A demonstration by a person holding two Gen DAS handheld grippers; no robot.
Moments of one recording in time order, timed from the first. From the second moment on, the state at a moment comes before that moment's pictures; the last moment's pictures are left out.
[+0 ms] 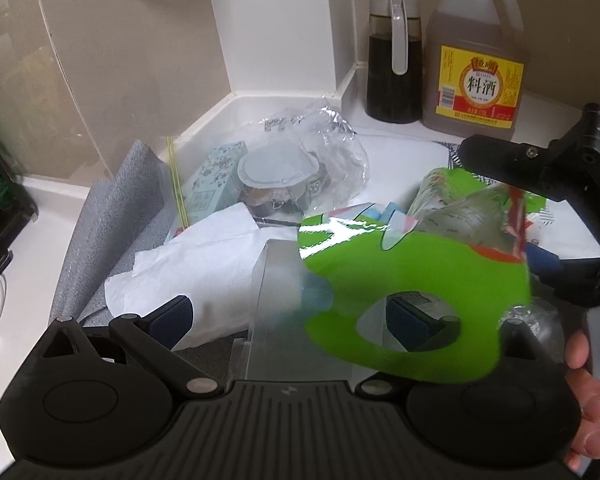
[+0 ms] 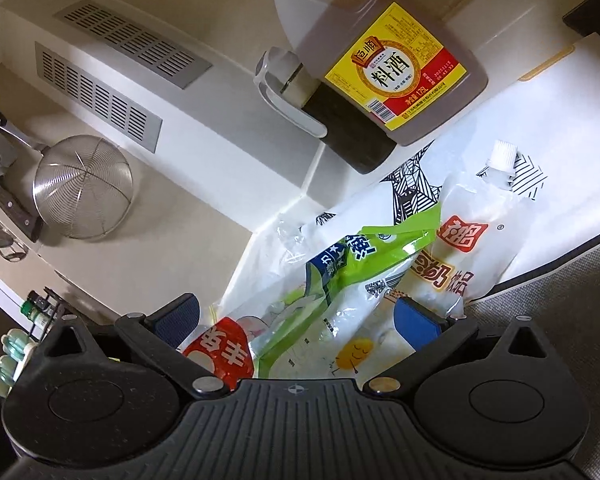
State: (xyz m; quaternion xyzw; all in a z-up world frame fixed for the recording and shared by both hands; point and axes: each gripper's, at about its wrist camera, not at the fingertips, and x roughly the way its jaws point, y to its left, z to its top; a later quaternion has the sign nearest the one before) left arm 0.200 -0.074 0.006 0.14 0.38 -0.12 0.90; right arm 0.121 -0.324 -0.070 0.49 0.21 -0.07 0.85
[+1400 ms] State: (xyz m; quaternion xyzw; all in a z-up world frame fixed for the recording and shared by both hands) left arm -0.049 0.116 0.056 0.04 0.35 -0.04 0.94; right arm 0.049 -0.286 -0.015 0.37 0.08 -0.01 0.92
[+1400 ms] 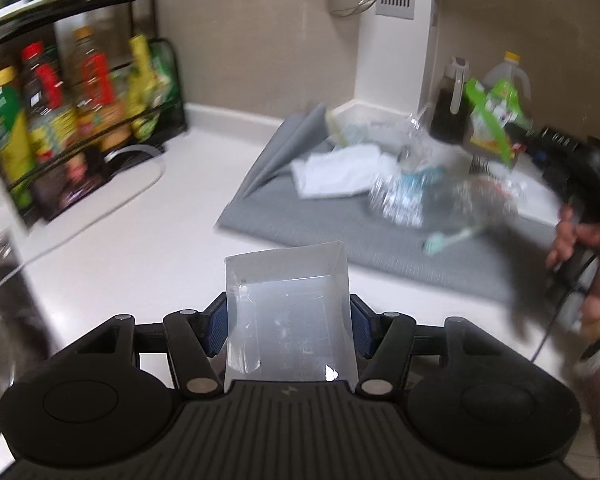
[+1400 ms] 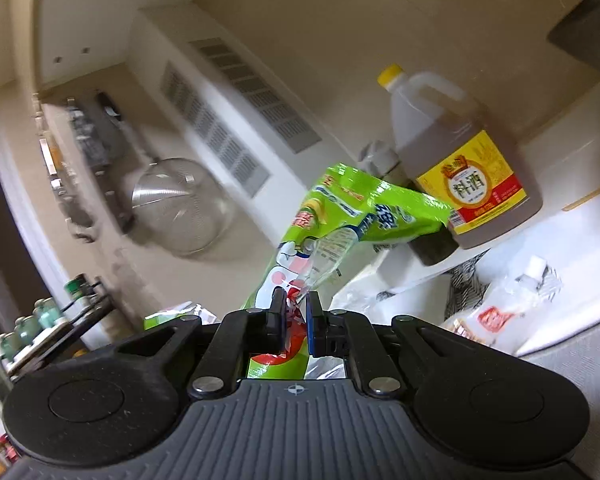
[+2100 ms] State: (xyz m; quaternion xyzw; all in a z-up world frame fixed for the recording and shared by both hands) left arm -0.181 0.159 -0.026 0.02 0.36 0.00 0.93; right arm -0.159 -0.135 0.010 0.24 0.22 0.10 0.94
